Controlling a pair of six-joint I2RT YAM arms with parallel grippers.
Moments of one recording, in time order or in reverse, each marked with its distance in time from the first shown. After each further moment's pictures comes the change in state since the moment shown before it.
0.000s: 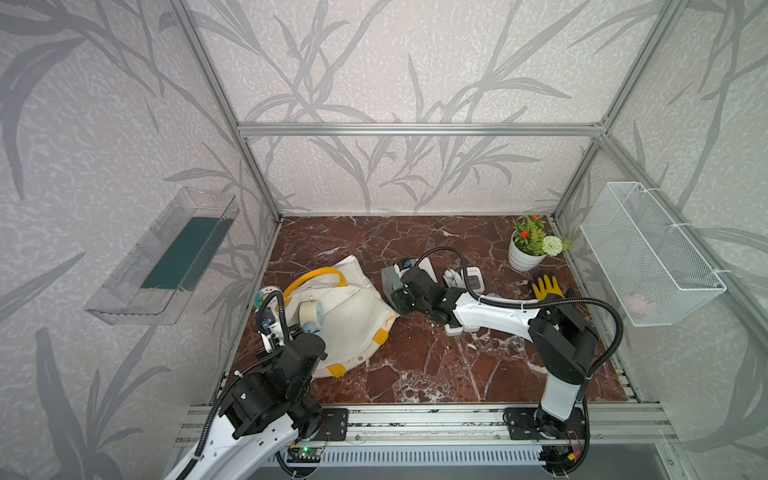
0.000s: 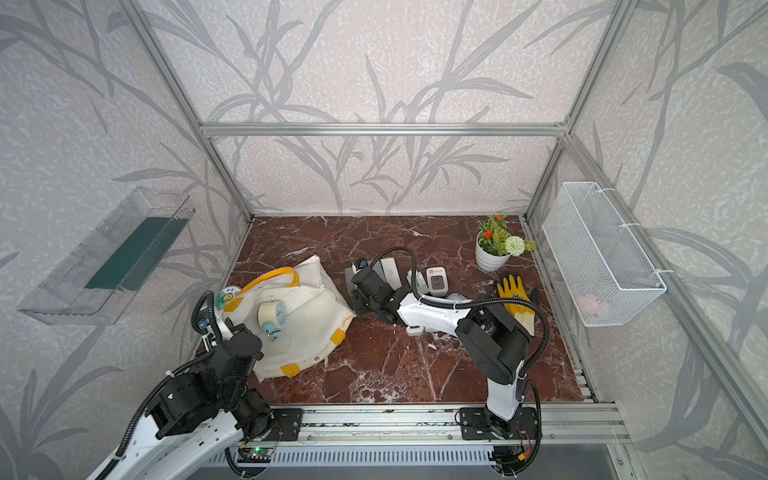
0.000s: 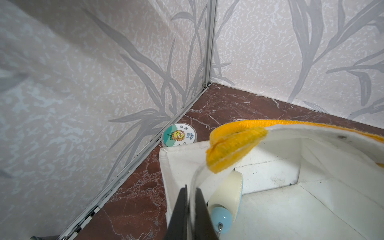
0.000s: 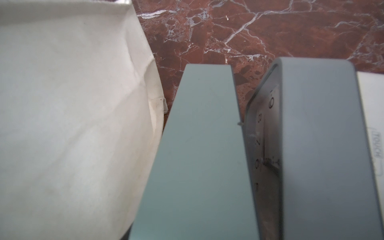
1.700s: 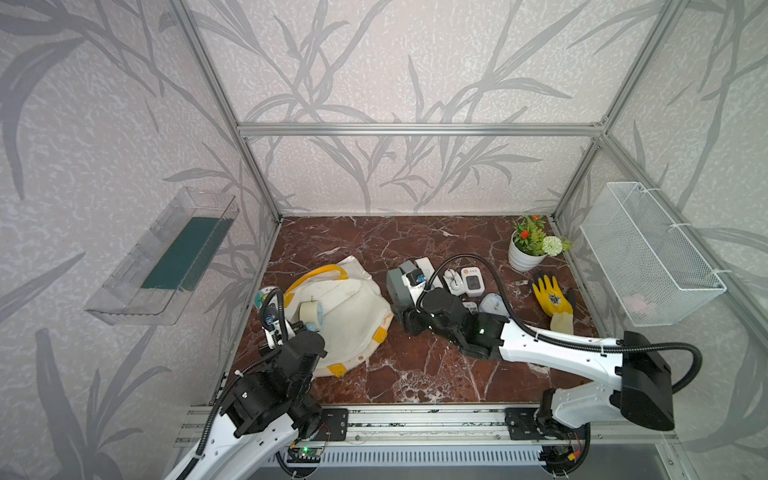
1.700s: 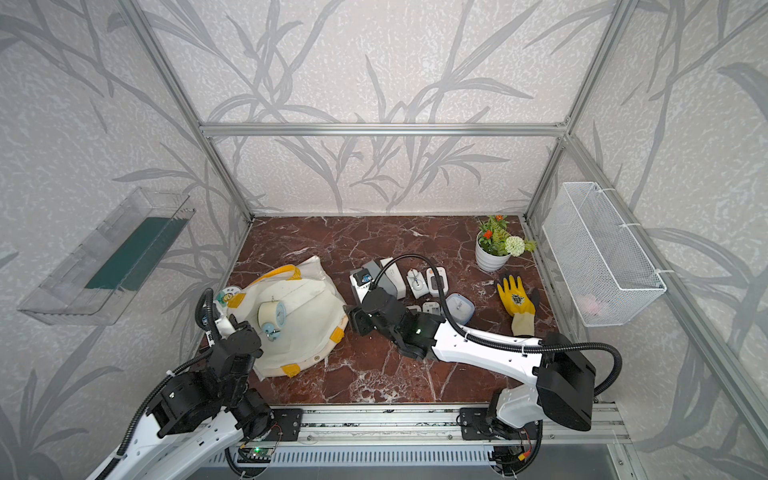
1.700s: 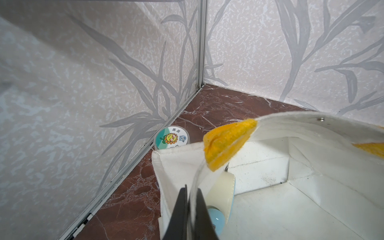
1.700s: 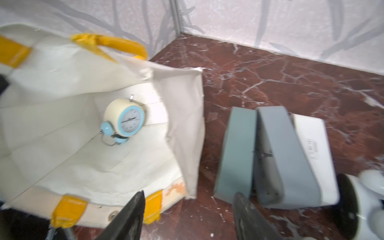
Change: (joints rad) left arm 0.000 0.011 0.000 0.079 0.034 0.079; right arm 0.218 -0.423 -0.225 0.057 0.098 -0.094
